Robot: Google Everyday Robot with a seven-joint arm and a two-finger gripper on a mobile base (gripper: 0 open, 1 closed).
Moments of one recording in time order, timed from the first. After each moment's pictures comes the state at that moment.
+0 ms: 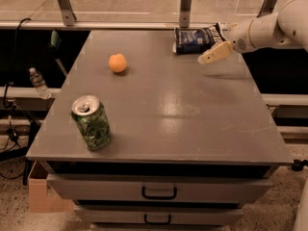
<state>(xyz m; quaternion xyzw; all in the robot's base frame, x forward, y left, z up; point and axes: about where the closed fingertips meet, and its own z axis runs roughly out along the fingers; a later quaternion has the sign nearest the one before) 0.769 -0.214 0.888 -0.41 0.77 0.10 0.48</state>
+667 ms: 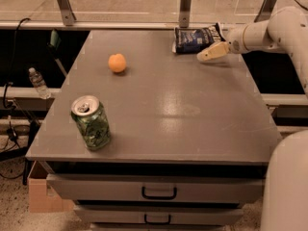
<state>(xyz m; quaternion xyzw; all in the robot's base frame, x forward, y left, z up) 0.829 -0.235 0.856 -0.36 0.78 0.10 0.50</state>
